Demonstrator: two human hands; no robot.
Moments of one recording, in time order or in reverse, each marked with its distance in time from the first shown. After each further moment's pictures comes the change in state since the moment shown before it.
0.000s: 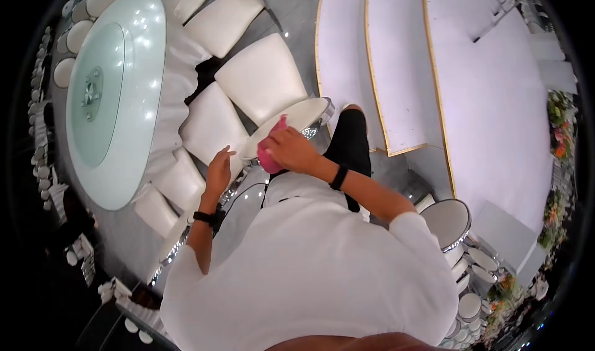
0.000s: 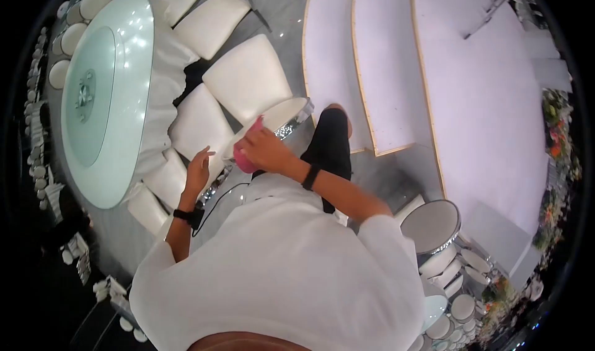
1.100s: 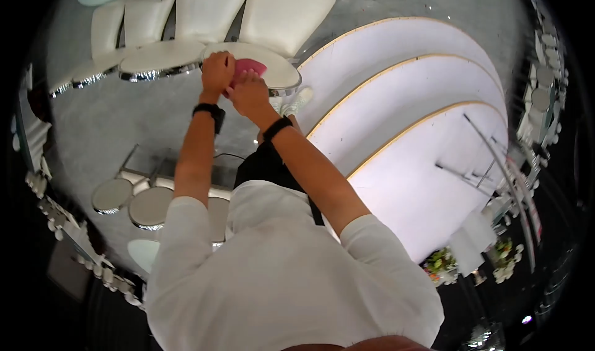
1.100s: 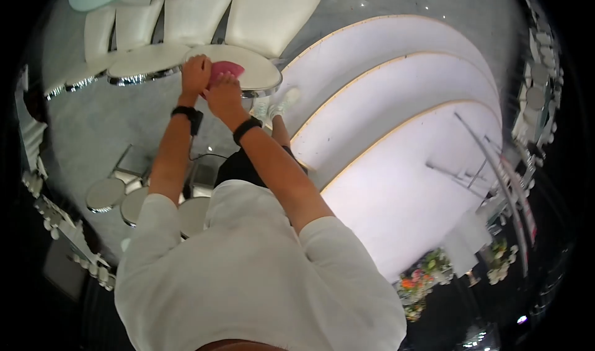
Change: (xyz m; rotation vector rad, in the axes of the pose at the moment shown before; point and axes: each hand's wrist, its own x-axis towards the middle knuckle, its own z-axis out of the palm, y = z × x) left_hand 0.093 0.130 0.082 0.122 0.719 -0.723; right_hand 0.023 0.030 -0.024 -0.156 -0.627 -0.014
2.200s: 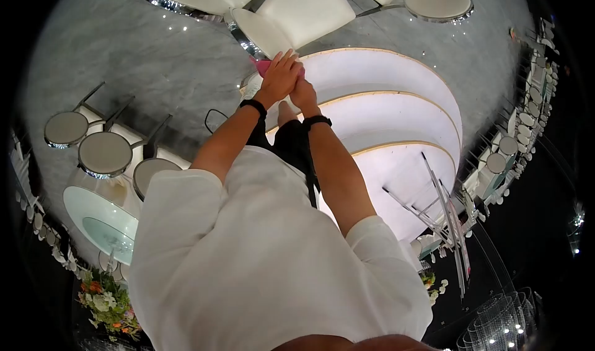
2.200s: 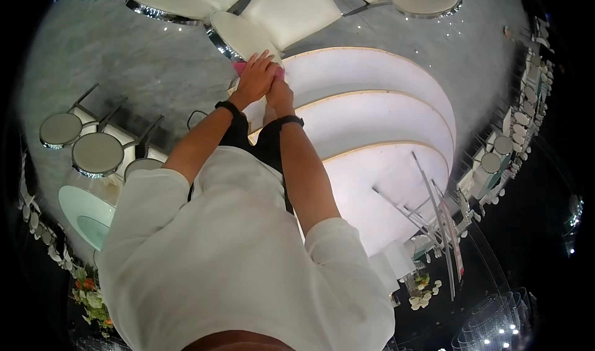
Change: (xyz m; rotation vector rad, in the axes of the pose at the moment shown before) left_hand -0.076 0.137 0.040 0.041 -0.071 0.020; right_hand -0.055 0.119 -0.017 0.187 -0.332 0.217
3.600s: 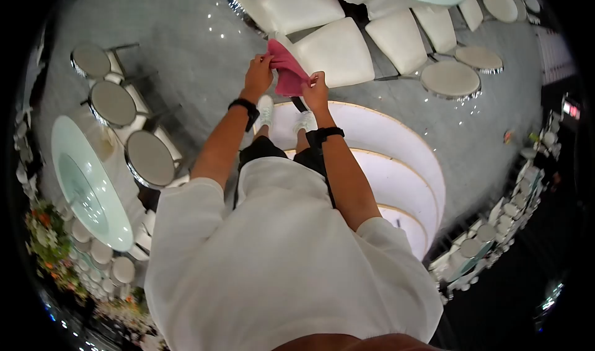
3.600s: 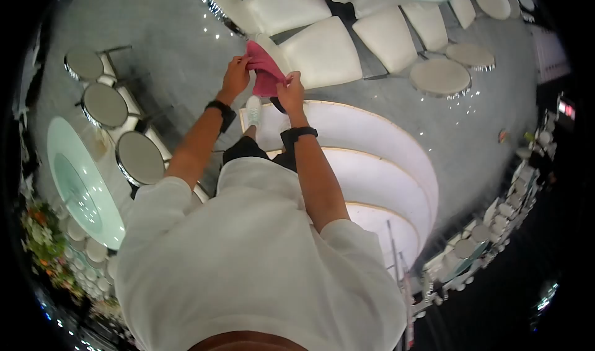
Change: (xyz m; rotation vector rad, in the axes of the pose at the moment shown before) left_hand -0.026 -0.082 -0.062 -0.174 0.404 -0.743; right_hand 0.046 -0.078 -0.063 0.370 0.063 -0.398
